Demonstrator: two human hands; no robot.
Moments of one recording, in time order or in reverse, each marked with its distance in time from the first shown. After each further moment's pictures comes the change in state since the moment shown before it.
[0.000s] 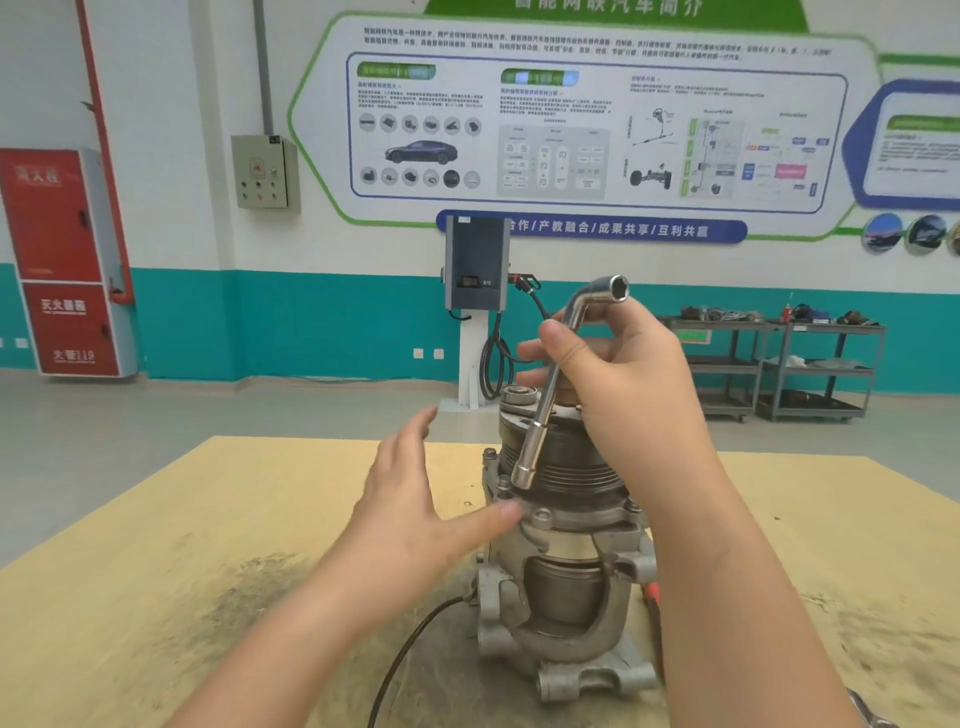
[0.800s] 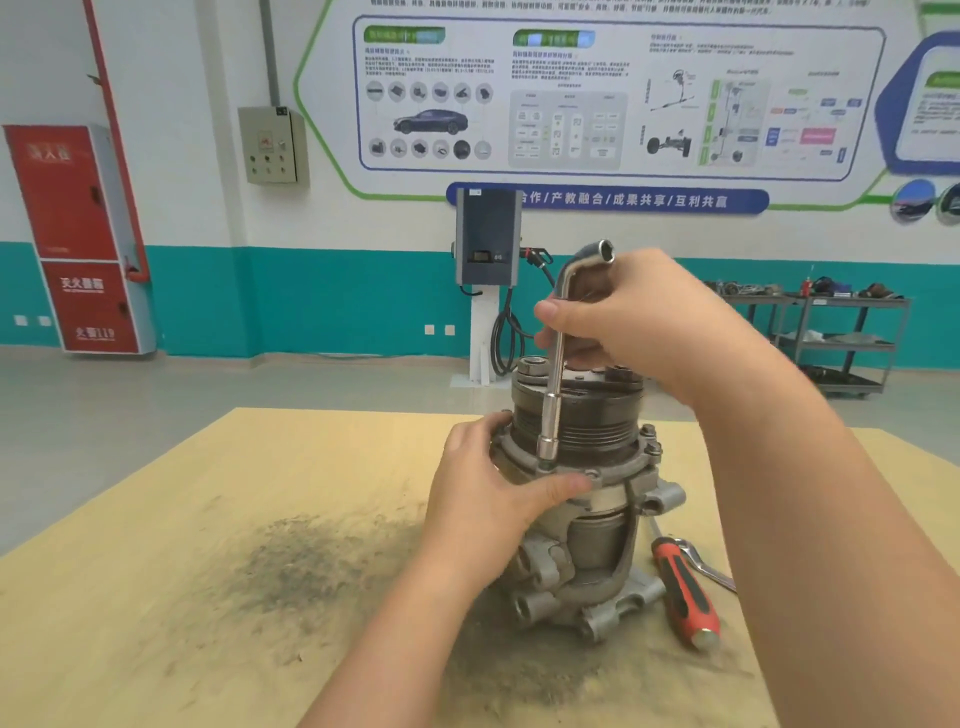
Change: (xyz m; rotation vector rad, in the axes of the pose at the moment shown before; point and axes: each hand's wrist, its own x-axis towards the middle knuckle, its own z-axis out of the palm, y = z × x) left_hand 0.005 -0.001 0.049 -0.181 0.130 -0.004; right_hand 0.024 -0.030 -0.009 -0.460 -0.247 0.183
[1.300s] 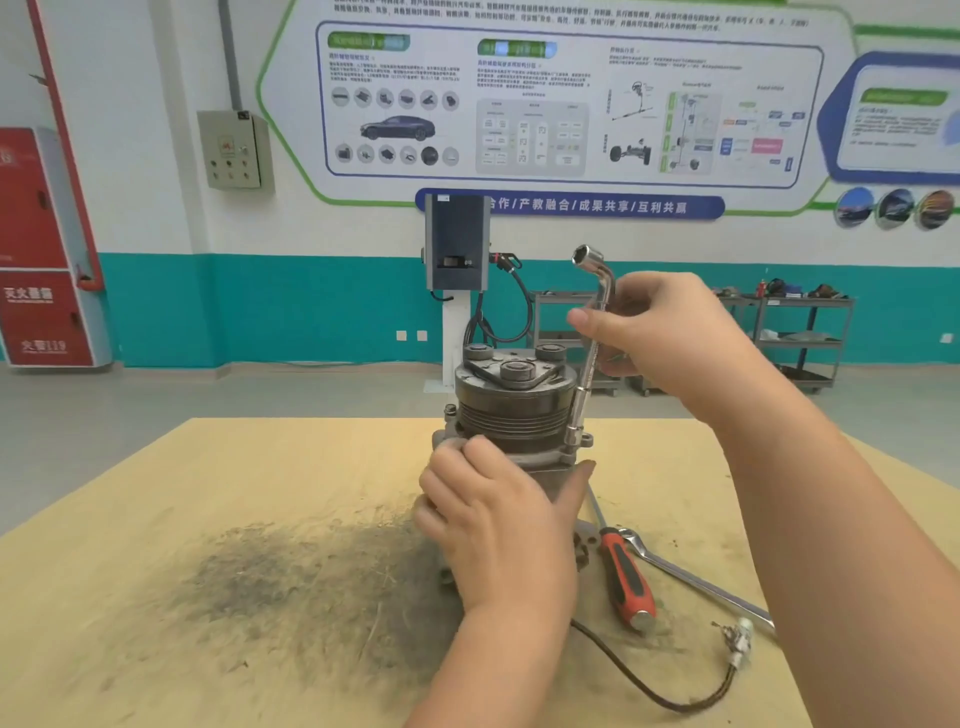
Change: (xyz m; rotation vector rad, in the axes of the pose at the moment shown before) left_hand -0.042 0.048 0.067 0.702 0.531 0.124; right_hand -0.010 0.048 -0.044 -0.018 0.190 -0.009
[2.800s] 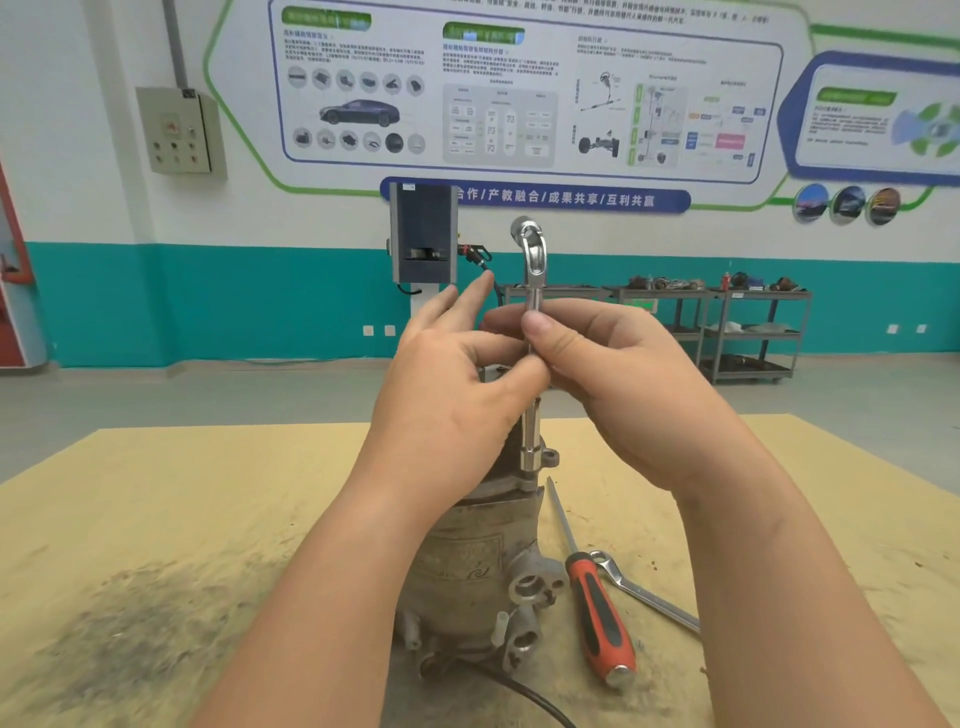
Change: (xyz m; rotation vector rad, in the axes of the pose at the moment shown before) left_hand 0.096 0.009 -0.002 -0.741 -0.448 0.229; right_hand -0.001 0.040 0.024 0.462 -0.239 -0.136
